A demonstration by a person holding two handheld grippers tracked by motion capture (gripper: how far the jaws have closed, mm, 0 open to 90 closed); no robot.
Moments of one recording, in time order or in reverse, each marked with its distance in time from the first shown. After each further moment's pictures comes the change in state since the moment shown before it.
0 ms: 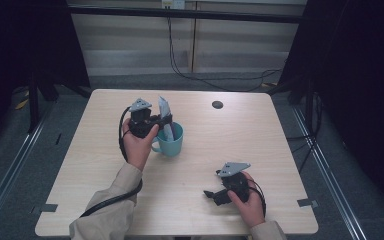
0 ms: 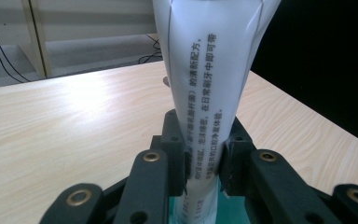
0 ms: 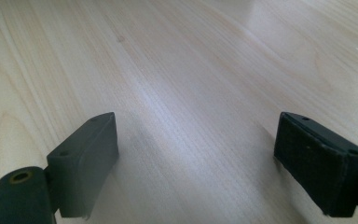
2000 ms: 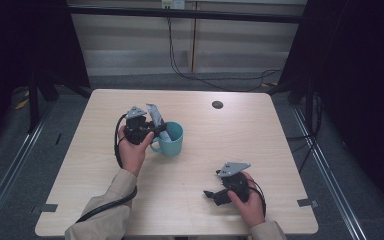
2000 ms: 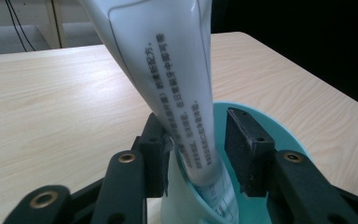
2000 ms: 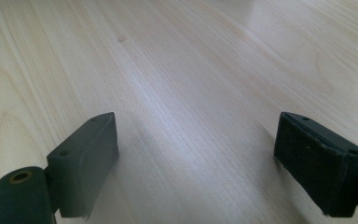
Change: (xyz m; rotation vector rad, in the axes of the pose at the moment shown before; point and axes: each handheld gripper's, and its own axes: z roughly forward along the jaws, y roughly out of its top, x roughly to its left) left arm 0.017 -0.027 -0.003 0.042 0.056 -0.020; right arm 0.000 0.000 0.000 -0.001 0.001 0.003
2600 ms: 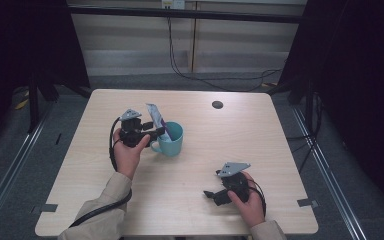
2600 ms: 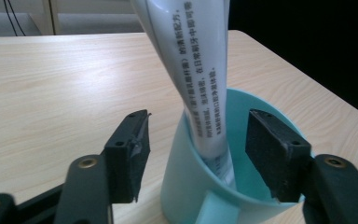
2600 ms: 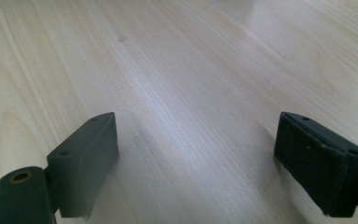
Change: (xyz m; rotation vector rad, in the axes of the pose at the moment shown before) left arm 0.009 -0.006 -0.012 0.016 -0.023 -0.039; right arm 0.000 0.000 0.000 0.000 0.004 -0.002
